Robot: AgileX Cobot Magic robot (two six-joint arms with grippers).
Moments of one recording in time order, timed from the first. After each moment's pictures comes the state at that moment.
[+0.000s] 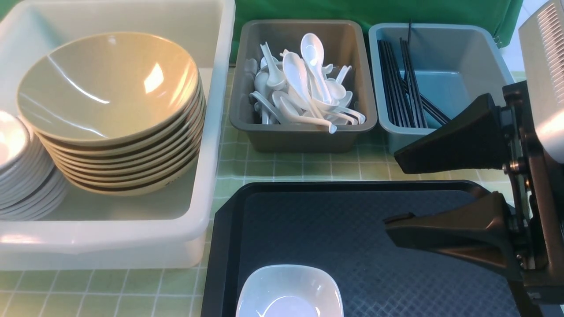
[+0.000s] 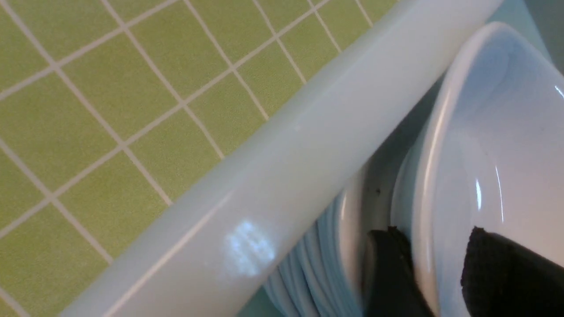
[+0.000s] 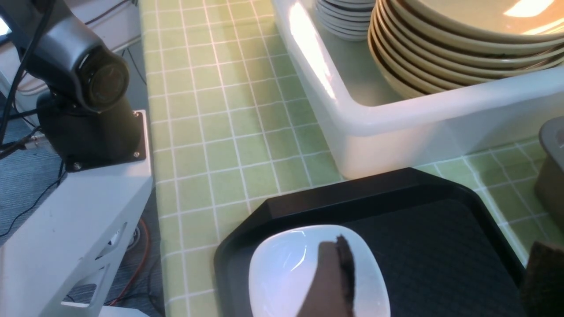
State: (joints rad) right arm 0.49 1.03 -1.04 0.75 0.80 -0.97; left arm 0.72 1.45 -0.93 -0.73 0.67 0.33
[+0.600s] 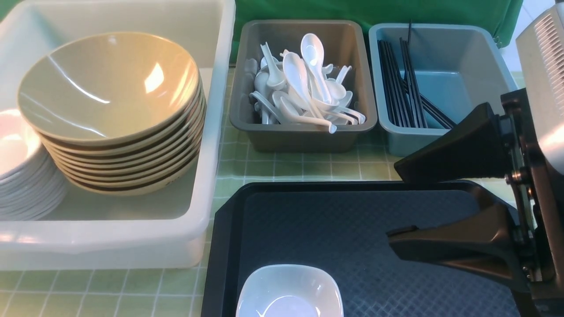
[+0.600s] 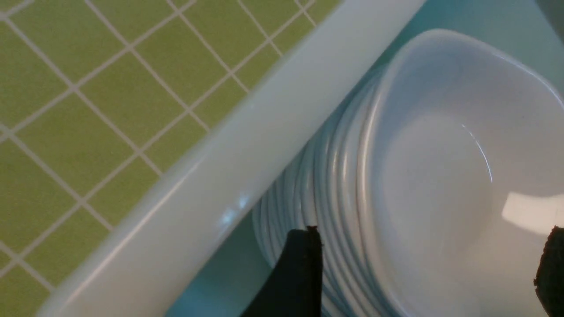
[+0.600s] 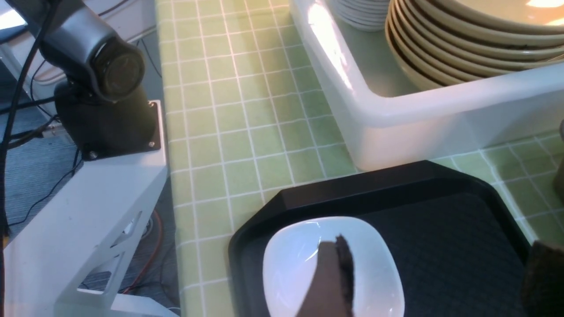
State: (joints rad) right arm 0.49 1.03 -1.04 0.75 0.84 -0.97; left arm 0.70 1.36 -0.93 -0.61 0.68 0.30
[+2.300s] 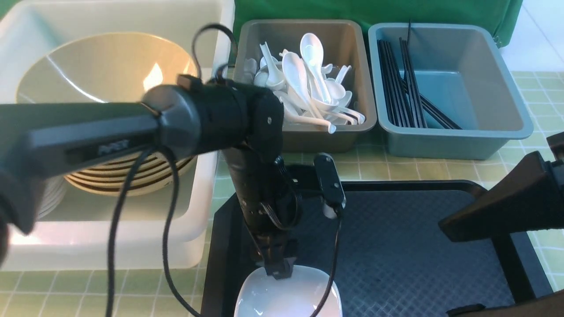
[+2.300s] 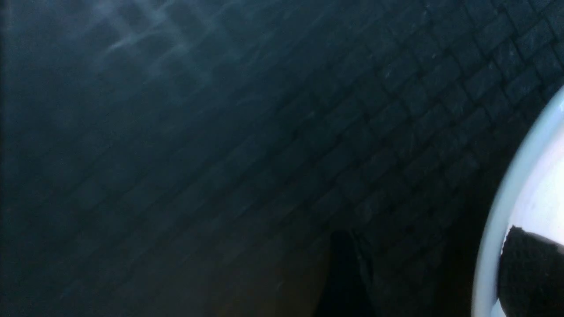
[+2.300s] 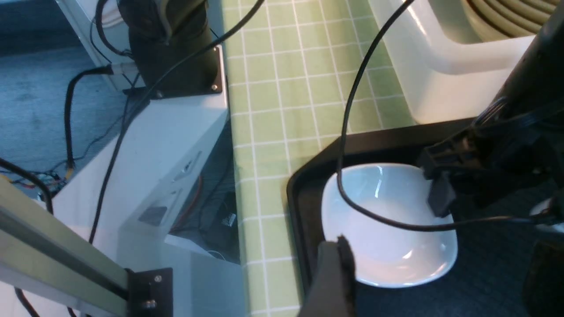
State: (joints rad) right arm 0.49 0.93 -1.04 0.67 1.03 -0.91; left arm -0.65 1.94 -1.33 -0.21 1.05 0.99
